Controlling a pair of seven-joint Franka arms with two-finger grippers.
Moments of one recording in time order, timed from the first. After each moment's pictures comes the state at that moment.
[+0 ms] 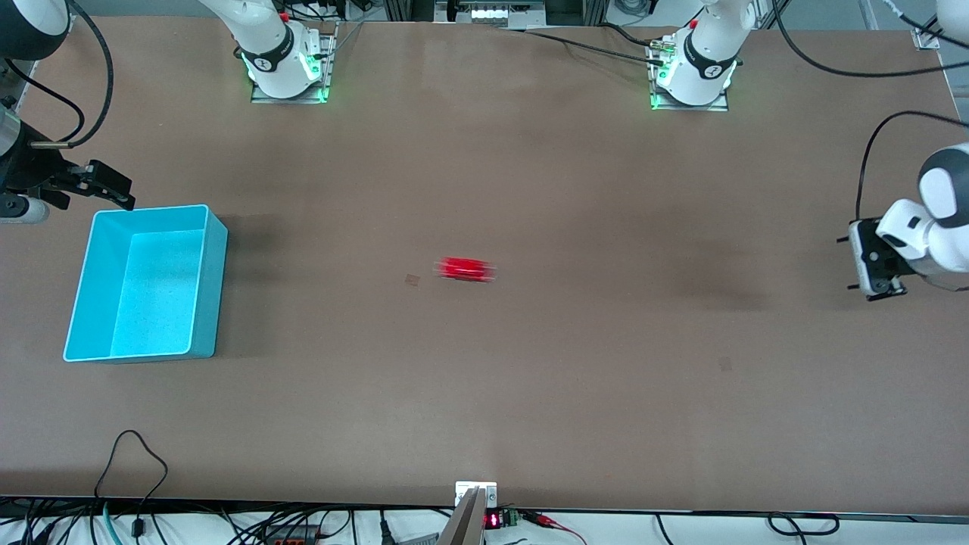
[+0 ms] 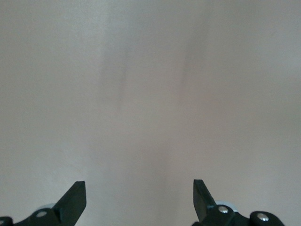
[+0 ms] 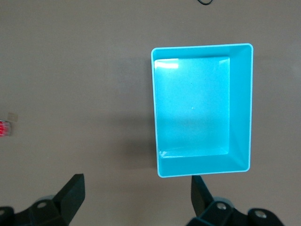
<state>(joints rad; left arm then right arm) 0.39 0.32 -0.08 -1.86 0.08 1.96 1.61 0.05 0.01 -0.08 -1.71 -0.04 1.71 -0.03</state>
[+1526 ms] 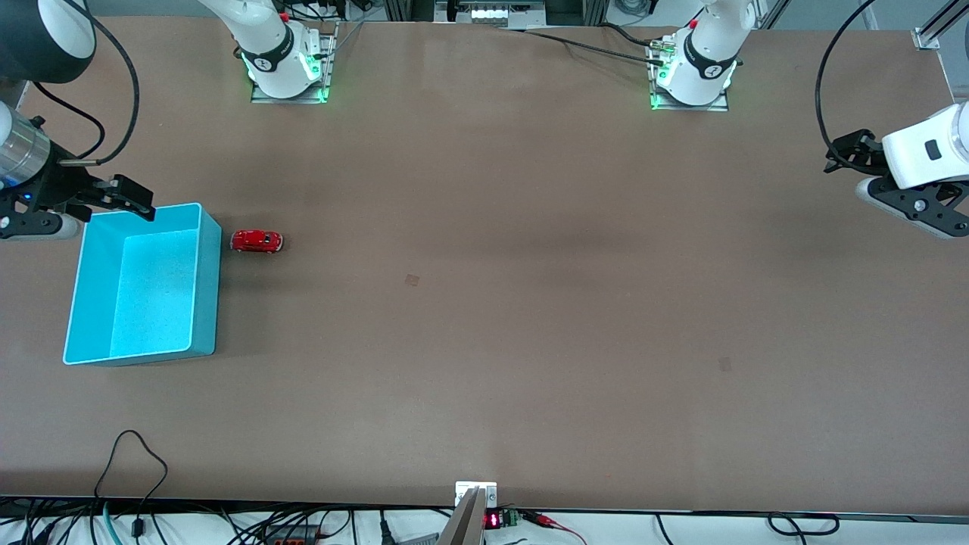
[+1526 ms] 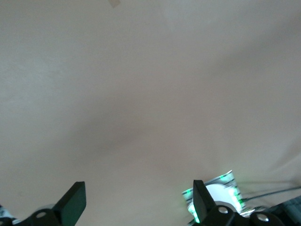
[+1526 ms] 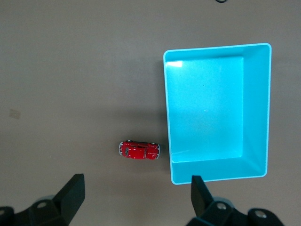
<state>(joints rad) 0.35 0.06 -0.34 -1.62 0.07 1.42 0.43 0.09 0.05 -0.08 -1.71 -0.04 1.73 -0.03</state>
